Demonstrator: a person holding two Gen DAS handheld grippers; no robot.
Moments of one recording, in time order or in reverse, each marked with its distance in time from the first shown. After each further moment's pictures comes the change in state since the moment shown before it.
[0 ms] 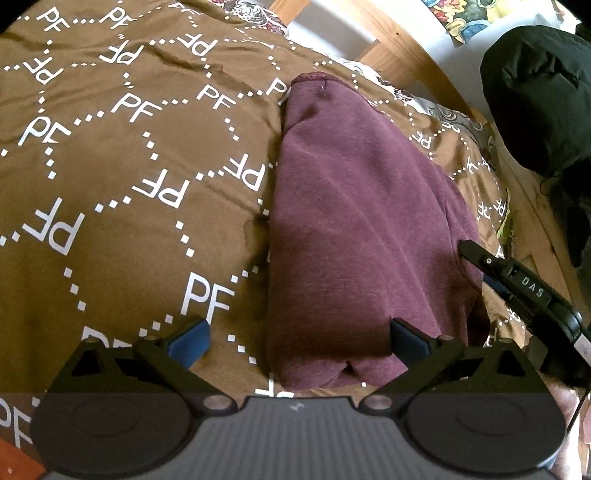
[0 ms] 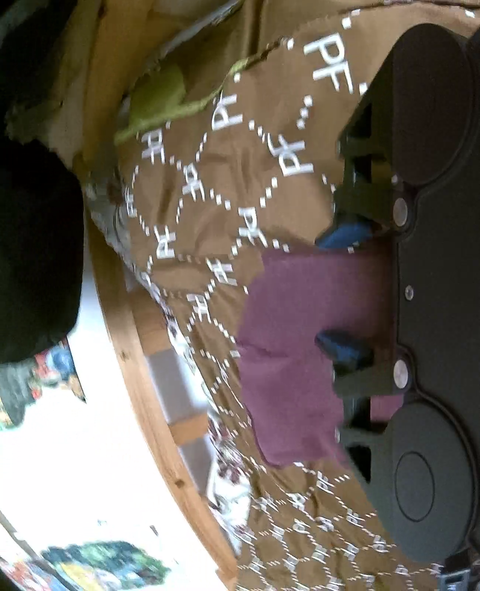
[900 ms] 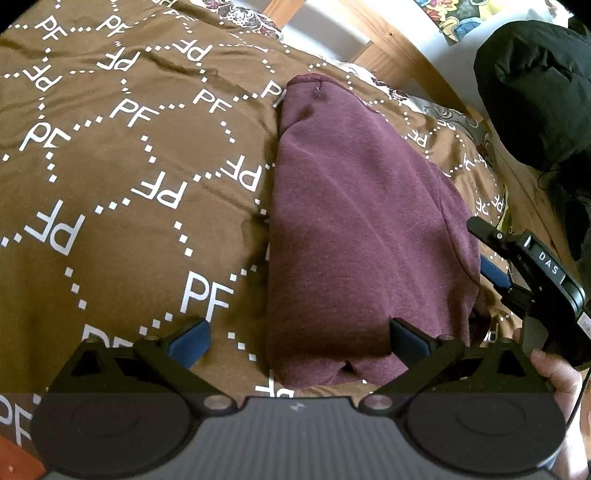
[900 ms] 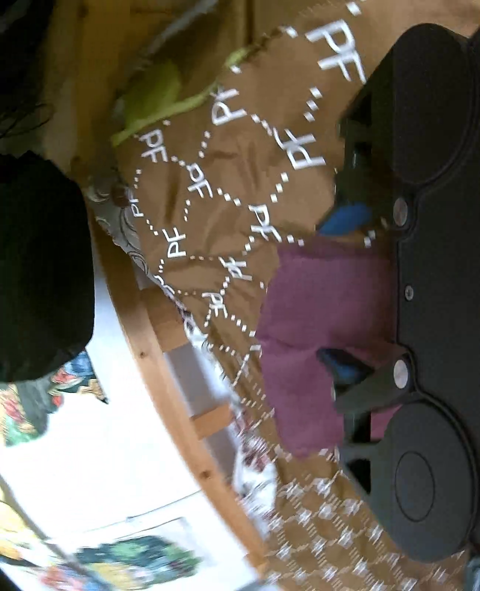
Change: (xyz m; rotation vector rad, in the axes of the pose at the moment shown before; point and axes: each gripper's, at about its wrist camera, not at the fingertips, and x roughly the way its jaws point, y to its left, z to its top) left arm -0.002 -0.003 -0.004 0.029 -0.013 0.005; right arm 0.004 -0.019 0.000 0.123 -0.043 0.086
